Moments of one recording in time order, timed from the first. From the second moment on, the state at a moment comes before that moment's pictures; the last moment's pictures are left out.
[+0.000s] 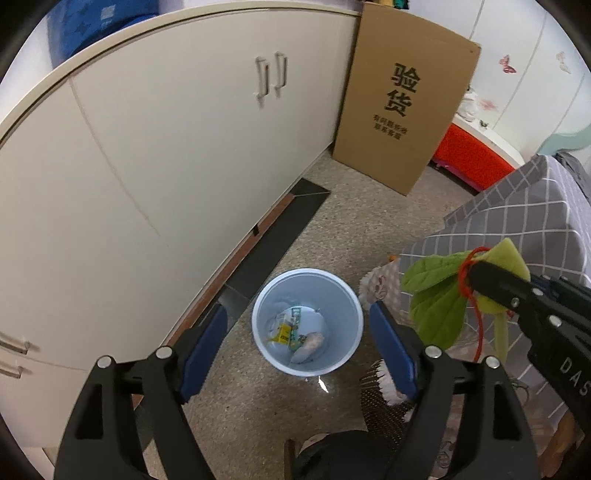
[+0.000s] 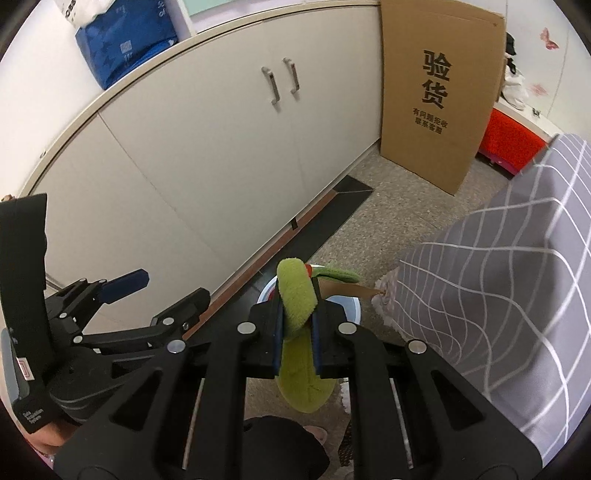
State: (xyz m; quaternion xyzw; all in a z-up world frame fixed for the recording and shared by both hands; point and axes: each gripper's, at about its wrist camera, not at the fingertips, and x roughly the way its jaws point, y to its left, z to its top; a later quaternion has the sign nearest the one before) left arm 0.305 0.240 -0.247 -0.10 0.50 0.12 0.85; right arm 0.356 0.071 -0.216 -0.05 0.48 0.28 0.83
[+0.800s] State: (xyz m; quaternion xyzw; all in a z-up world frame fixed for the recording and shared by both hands) left arm 0.295 0.249 -0.226 -0.10 0.49 0.17 0.85; right arm 0.348 0.060 -0.190 -0.05 0.44 0.25 0.86
